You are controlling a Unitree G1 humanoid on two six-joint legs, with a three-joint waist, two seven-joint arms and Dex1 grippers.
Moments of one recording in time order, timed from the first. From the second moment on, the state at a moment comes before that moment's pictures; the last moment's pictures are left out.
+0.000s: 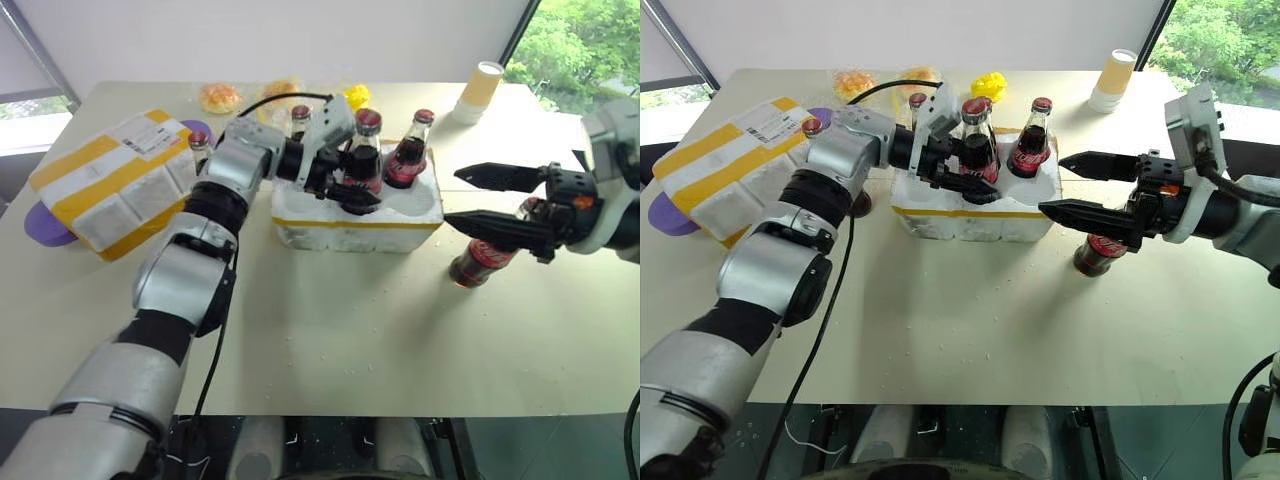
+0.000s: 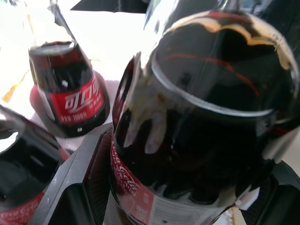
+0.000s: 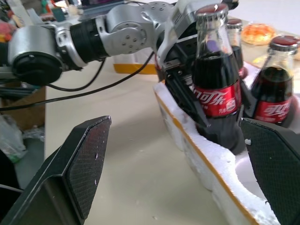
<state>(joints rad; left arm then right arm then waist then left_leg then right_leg) -1.34 0.23 -0.22 1.00 -0.13 0.17 -1.35 -0.47 -0.99 -0.38 -0.35 1.00 0.96 0.94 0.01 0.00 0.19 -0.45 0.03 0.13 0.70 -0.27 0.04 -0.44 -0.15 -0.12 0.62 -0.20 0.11</state>
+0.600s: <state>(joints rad) -1.00 0.61 0.01 0.13 -0.42 0.78 -1.37 -0.57 -1.00 -0.24 -0.24 0.84 0.89 0.95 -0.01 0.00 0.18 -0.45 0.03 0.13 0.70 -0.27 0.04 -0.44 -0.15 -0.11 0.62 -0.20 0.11</state>
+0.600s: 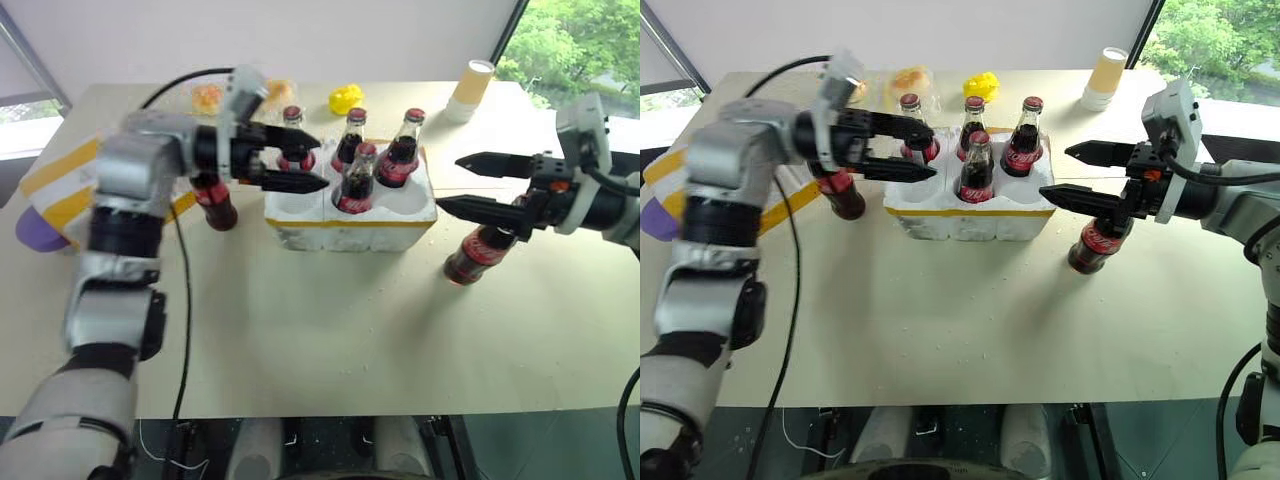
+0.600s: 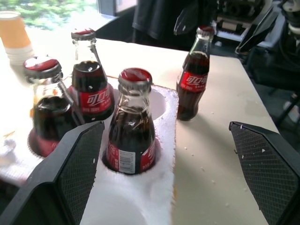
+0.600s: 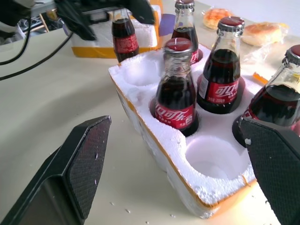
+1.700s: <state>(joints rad) -0.33 0.44 0.37 -0.38 -0.41 0.89 -0.36 -0.74 -0.95 -0.11 -0.06 0.72 0.85 1.08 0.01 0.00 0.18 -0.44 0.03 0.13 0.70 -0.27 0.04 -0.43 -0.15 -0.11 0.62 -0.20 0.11</state>
